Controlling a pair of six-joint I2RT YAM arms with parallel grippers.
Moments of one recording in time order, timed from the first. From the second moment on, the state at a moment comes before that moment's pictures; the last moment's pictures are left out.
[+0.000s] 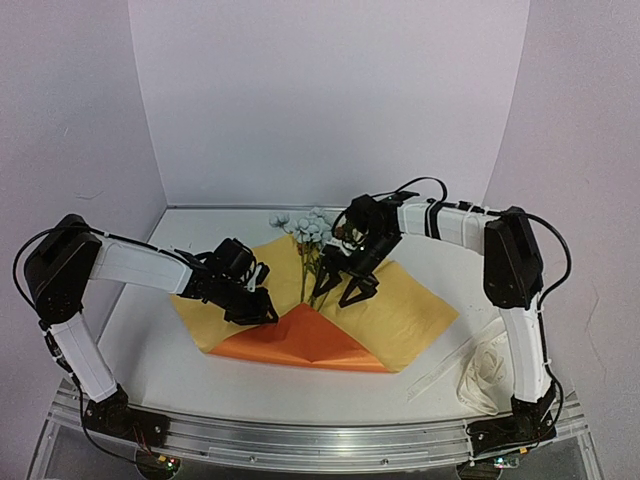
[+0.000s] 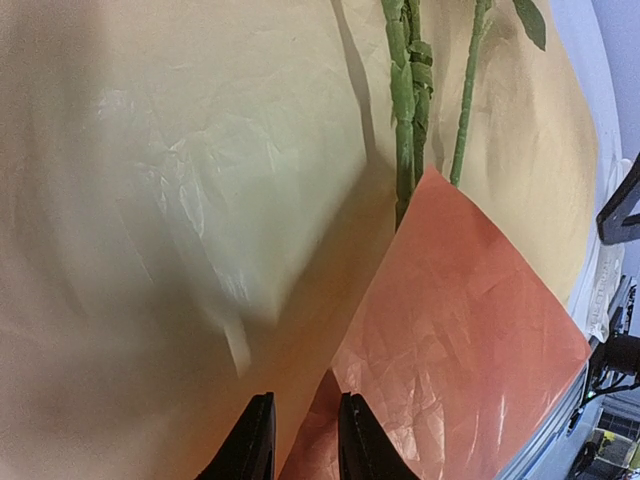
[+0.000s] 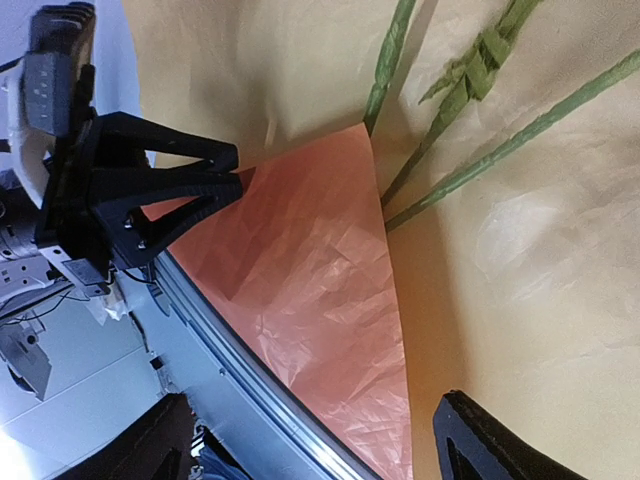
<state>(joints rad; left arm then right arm) -0.73 1.72 0.93 -0.19 0.29 -0.62 0.67 2.23 1.90 -1.03 -0.74 0.36</state>
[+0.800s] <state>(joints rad) -0.73 1.72 0.93 -0.19 0.29 -0.62 0.68 2.24 1.64 -0.77 -0.81 0.54</state>
